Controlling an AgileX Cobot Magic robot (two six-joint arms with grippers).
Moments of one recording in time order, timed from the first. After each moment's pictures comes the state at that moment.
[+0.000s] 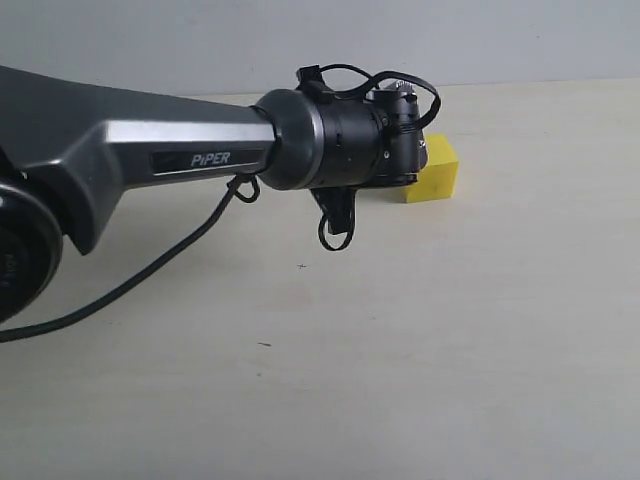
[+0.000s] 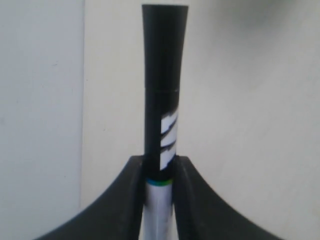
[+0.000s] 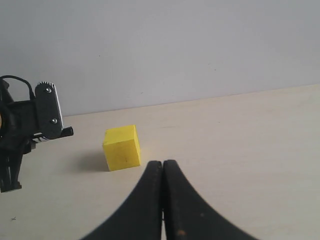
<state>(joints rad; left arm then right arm) -0.93 2.34 -1.79 0.99 1.01 -0.16 -0.07 0.01 0.00 0.21 0.22 -0.07</state>
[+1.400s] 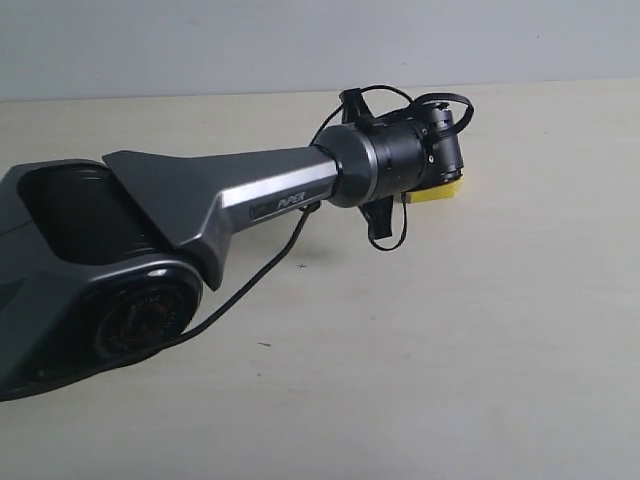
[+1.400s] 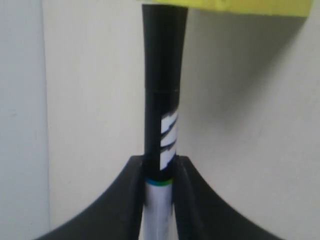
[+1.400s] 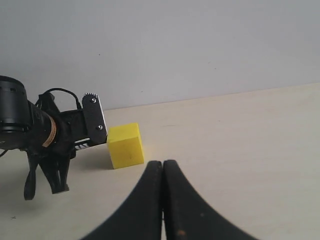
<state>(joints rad) -0.92 2.63 -2.24 0.84 1.05 0.02 -0.07 0.01 0.00 0.21 0.22 -0.07</state>
